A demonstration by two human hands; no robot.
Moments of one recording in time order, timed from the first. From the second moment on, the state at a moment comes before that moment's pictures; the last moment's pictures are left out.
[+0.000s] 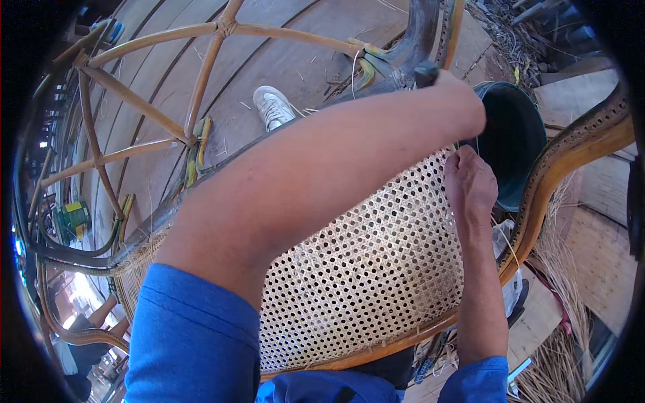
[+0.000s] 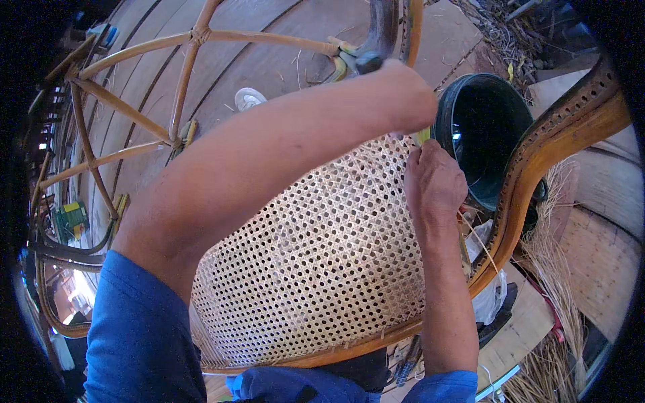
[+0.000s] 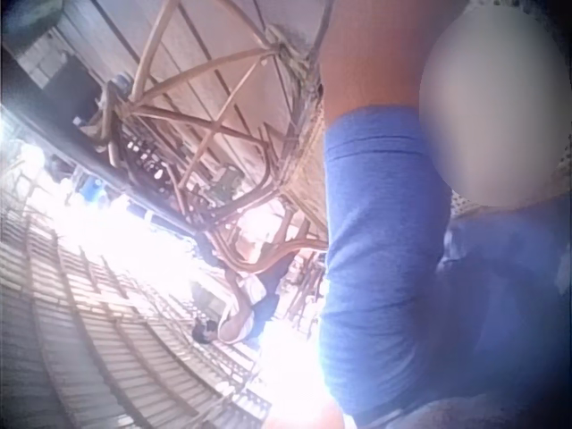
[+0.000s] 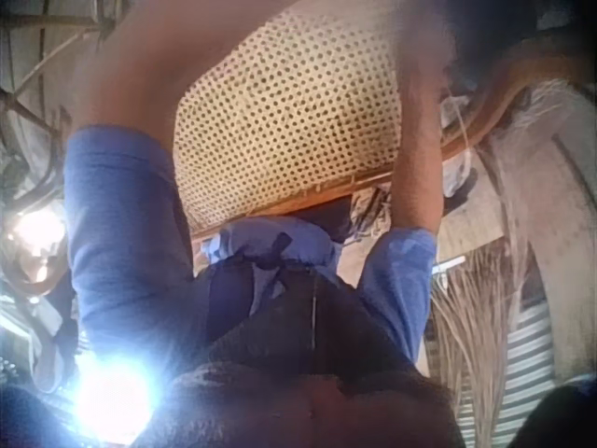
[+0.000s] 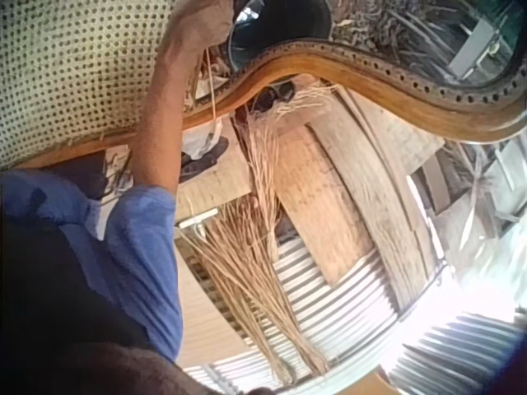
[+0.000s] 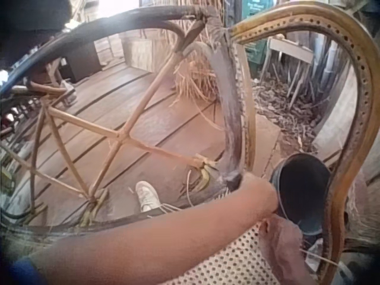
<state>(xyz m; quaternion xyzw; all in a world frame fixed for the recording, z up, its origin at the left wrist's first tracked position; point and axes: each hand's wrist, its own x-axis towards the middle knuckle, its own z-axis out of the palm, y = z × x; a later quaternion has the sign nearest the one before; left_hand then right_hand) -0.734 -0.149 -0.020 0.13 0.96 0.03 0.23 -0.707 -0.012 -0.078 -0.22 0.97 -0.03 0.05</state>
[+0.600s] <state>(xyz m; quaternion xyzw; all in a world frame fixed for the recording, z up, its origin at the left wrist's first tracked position) -0.733 -0.133 -0.029 0.21 0.95 -0.04 0.21 -0.726 0.006 -0.103 -0.28 0.94 -0.15 0.11</state>
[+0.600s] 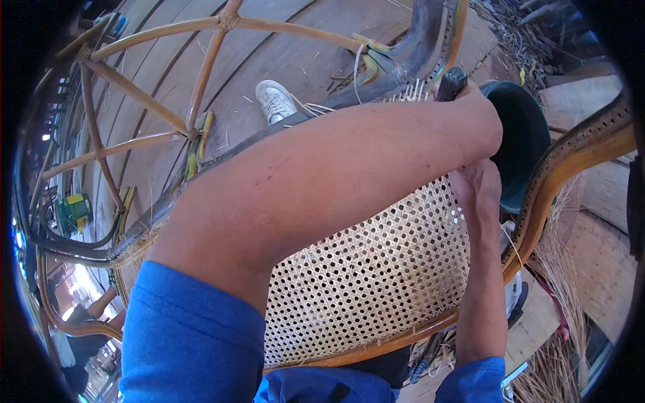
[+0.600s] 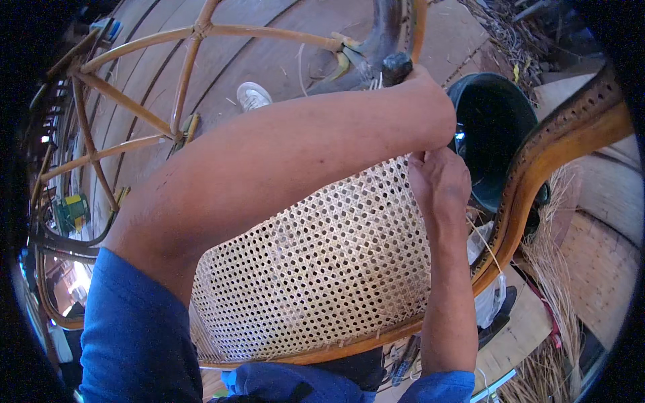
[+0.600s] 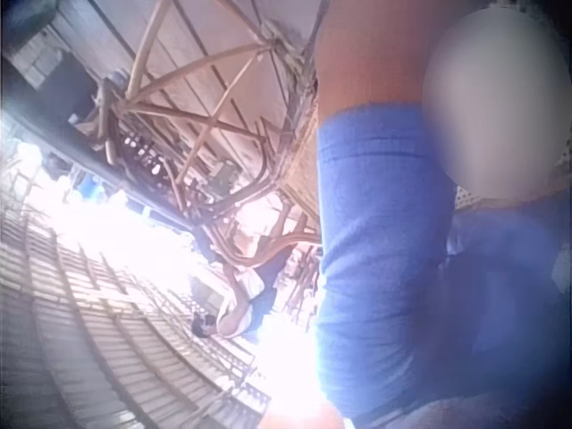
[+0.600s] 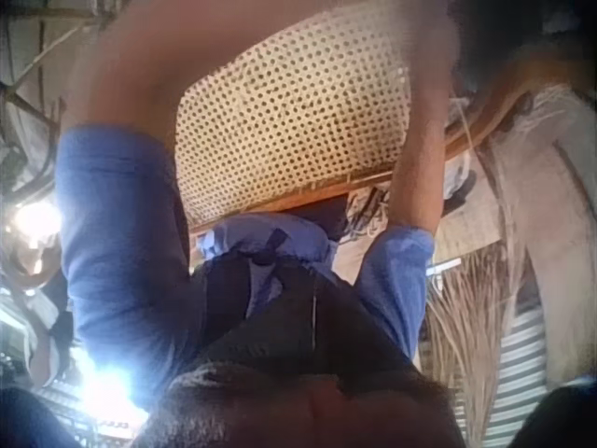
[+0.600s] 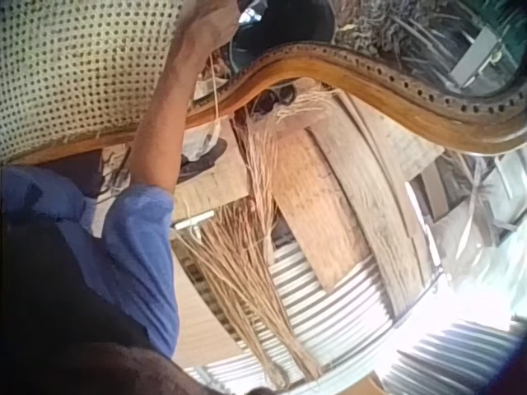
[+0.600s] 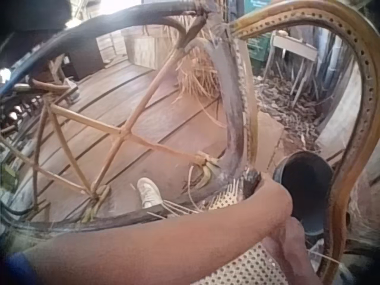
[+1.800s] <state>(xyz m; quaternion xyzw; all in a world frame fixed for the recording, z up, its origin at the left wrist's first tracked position) -0.726 -0.164 -0.036 0.08 0.94 0.07 0.32 -0.751 -0.010 -0.068 -0.27 0.92 -0.13 0.27</state>
